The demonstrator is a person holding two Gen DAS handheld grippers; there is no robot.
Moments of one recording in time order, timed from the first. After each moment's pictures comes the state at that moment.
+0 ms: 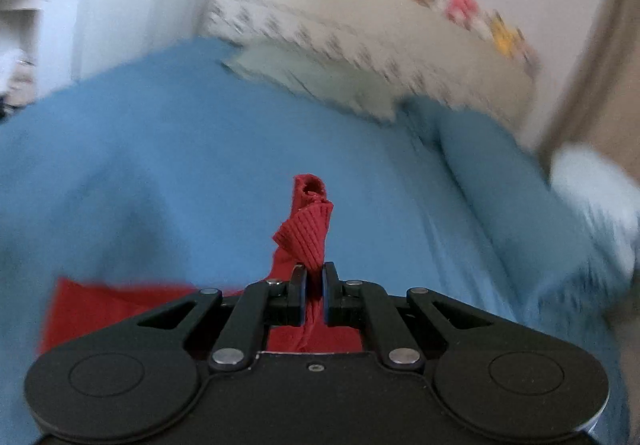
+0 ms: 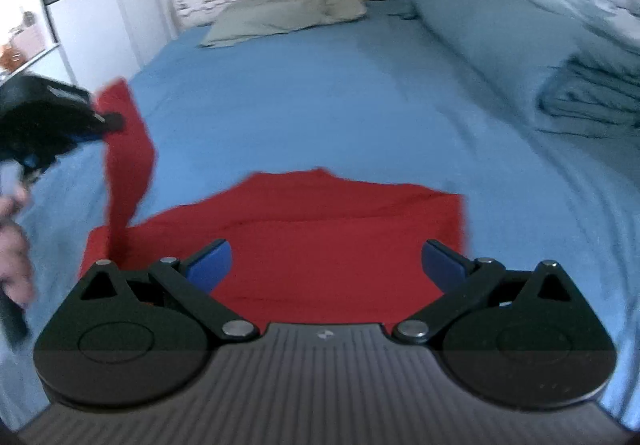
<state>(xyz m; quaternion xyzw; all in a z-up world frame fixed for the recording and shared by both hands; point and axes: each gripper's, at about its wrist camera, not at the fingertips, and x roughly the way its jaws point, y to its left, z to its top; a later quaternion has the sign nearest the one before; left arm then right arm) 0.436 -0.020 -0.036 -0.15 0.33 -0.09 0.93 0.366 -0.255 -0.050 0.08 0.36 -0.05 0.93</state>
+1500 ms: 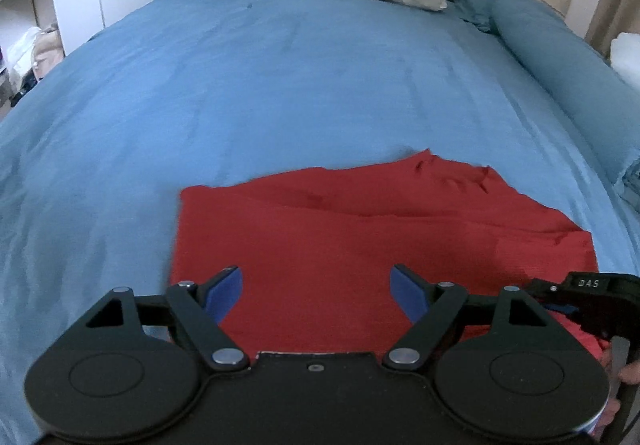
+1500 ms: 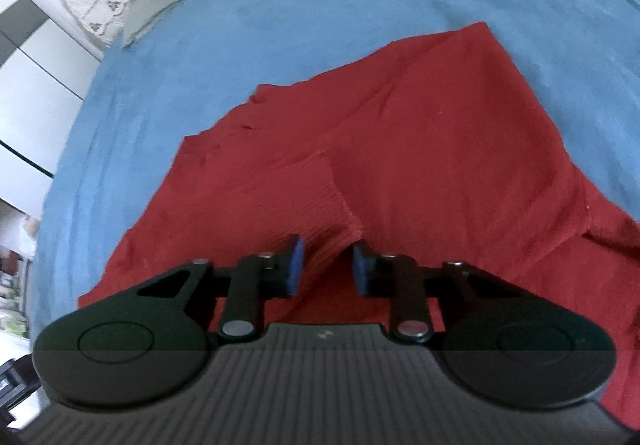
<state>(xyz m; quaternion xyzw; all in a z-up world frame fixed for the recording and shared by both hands) 0.429 0.072 -0.101 -0.04 0.44 -0.04 0.89 0.461 -0.275 -0.190 0.30 0.44 -0.10 0.84</state>
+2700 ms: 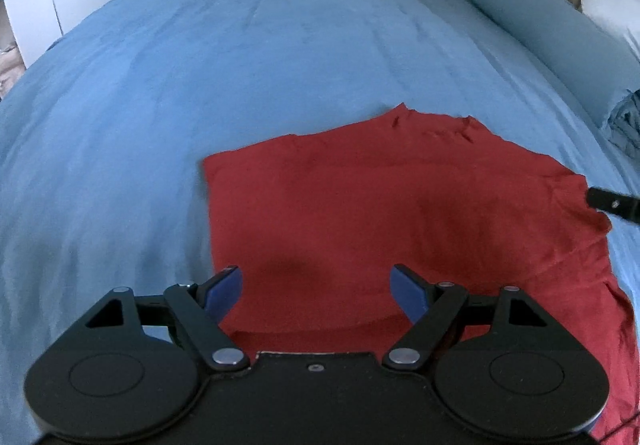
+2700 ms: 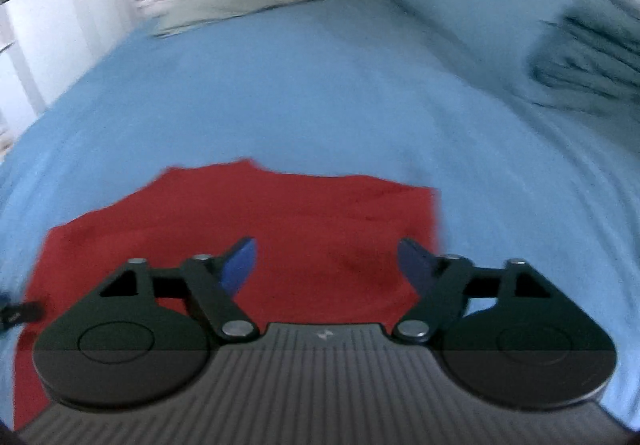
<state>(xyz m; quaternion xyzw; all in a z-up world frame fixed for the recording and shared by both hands) 0.432 0.050 -0.119 0.01 0.47 -0.09 0.88 0.432 -0.284 -0.138 0.08 0.37 -0.06 0.92</state>
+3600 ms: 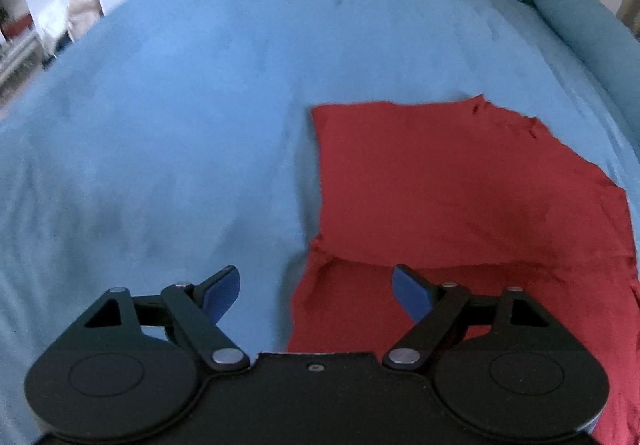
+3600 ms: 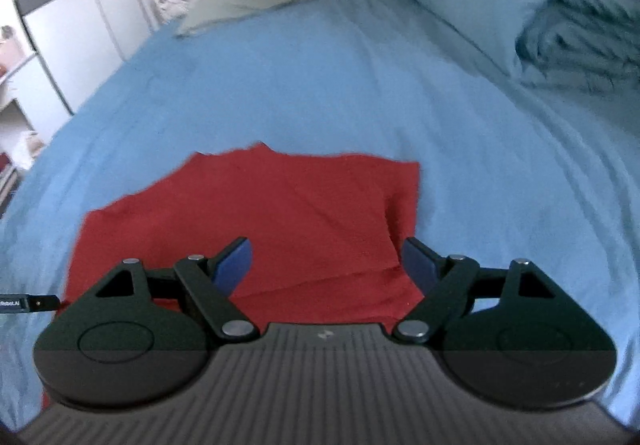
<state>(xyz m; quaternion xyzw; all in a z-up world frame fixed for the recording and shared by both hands) 0.383 0.101 -0.101 -0.02 0.49 0.00 0.87 0.374 -0.315 -0.106 0.11 0.37 -0.04 0.92</state>
